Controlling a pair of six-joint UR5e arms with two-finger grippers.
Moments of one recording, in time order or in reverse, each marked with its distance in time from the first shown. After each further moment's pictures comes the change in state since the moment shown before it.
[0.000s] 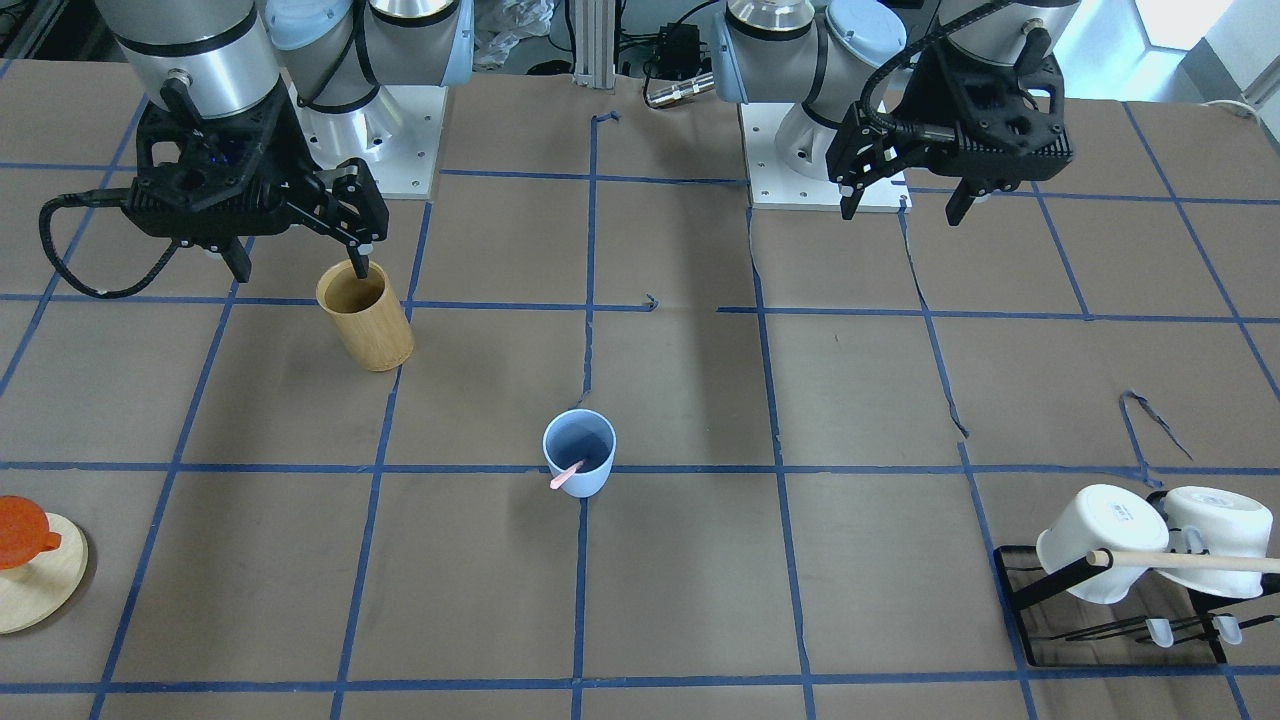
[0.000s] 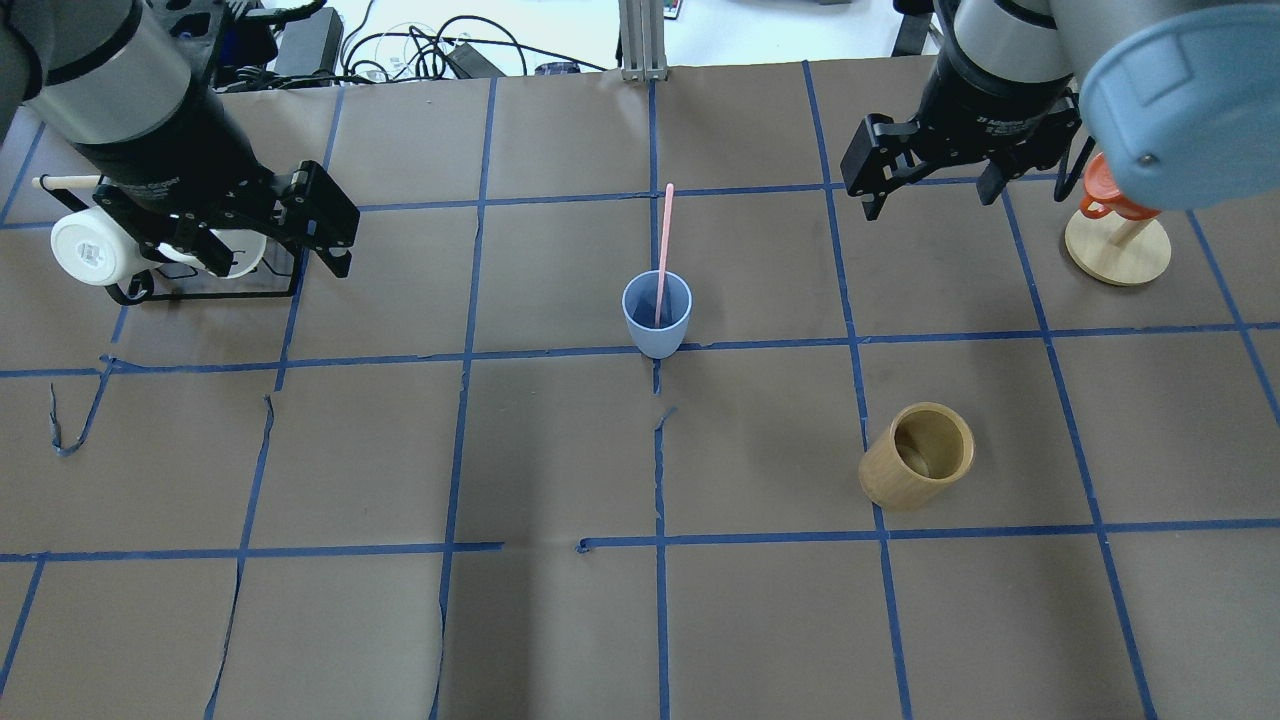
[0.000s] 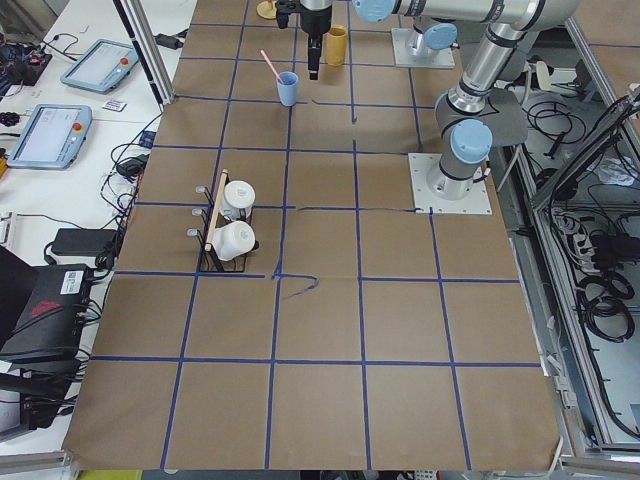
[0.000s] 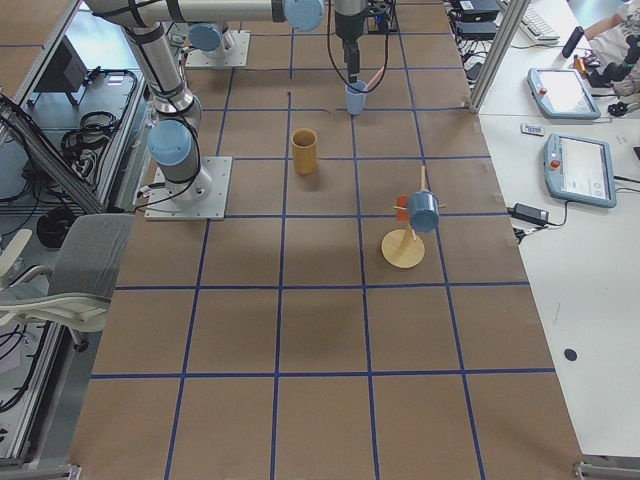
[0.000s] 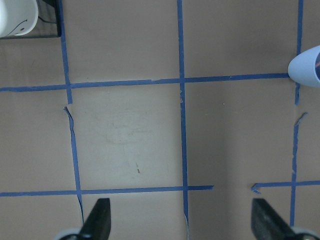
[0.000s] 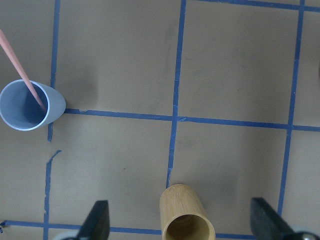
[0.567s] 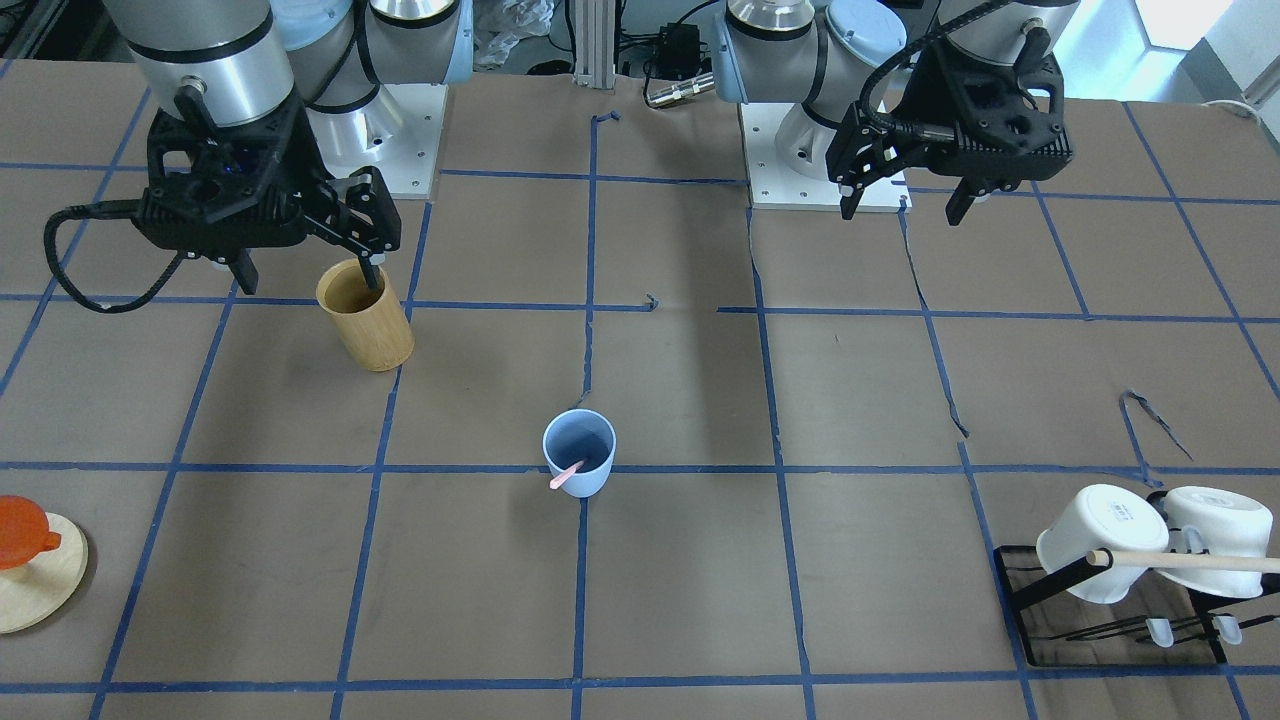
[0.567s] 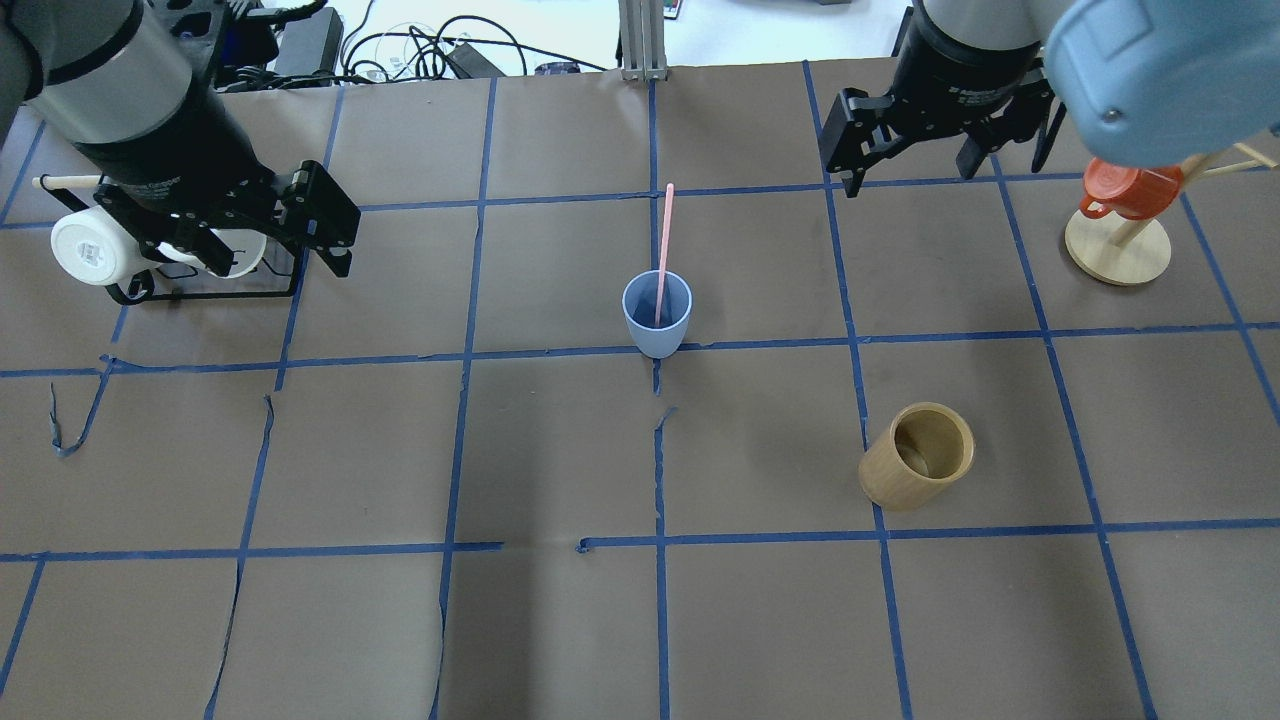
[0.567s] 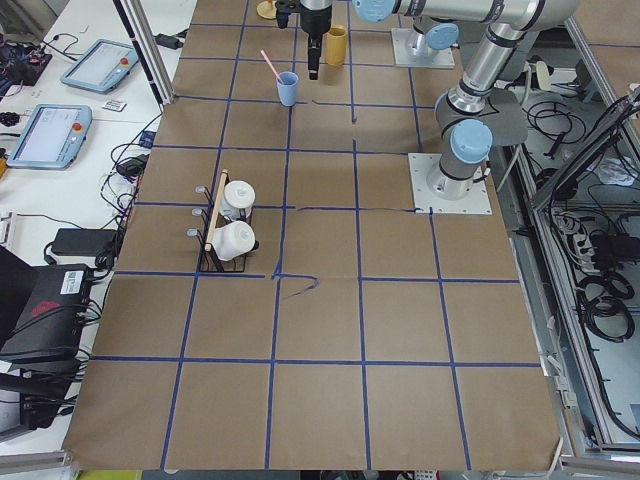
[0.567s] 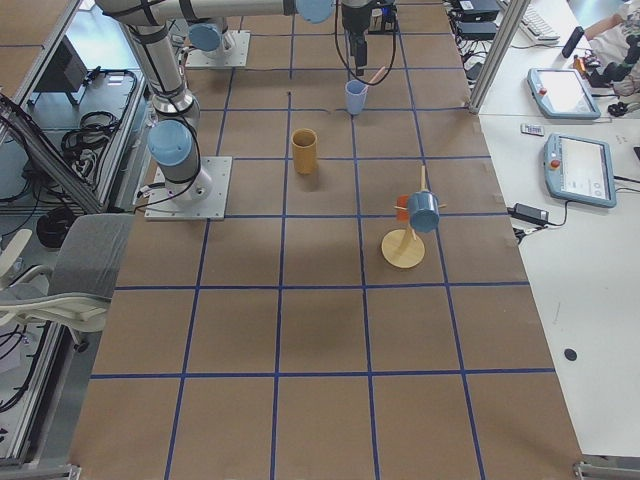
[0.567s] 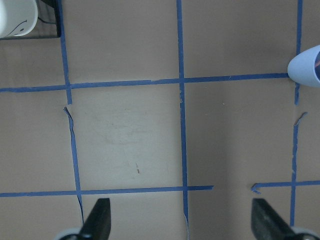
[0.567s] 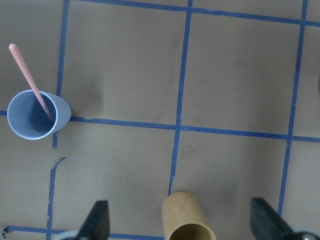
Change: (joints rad) left arm -0.001 0.000 0.000 0.000 0.001 0.000; right arm 0.019 0.035 -0.051 0.011 -0.012 0.005
